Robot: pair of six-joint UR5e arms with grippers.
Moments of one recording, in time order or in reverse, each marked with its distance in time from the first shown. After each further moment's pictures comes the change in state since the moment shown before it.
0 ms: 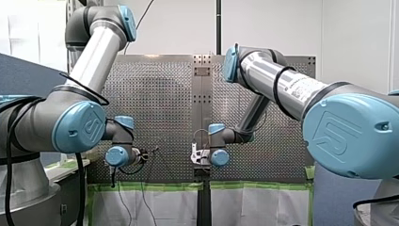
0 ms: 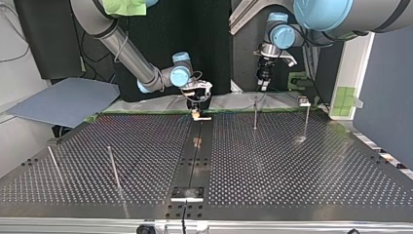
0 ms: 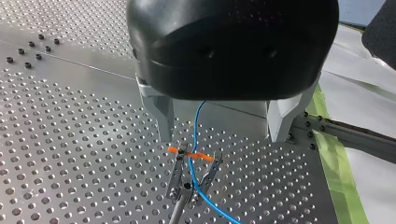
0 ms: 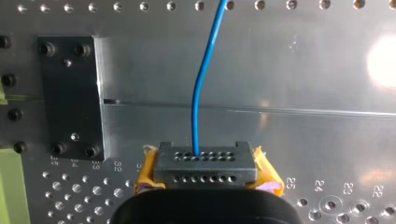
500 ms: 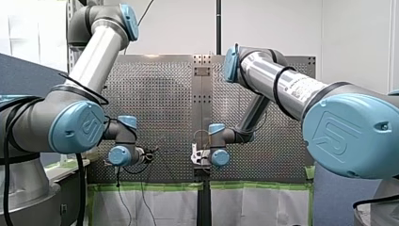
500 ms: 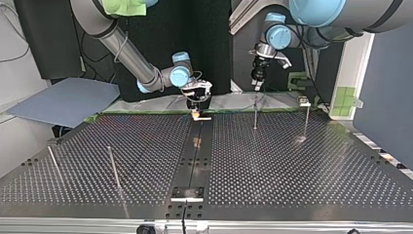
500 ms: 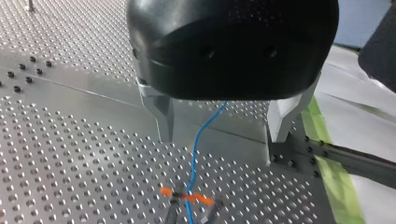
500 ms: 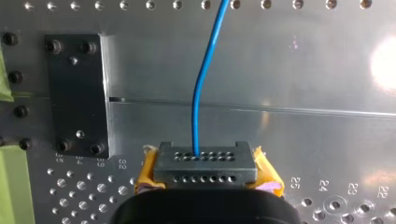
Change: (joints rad) left arm -0.049 0.000 0.026 -0.016 0.025 -0.008; right arm -0.002 0.000 0.000 0.011 -0.003 -0.007
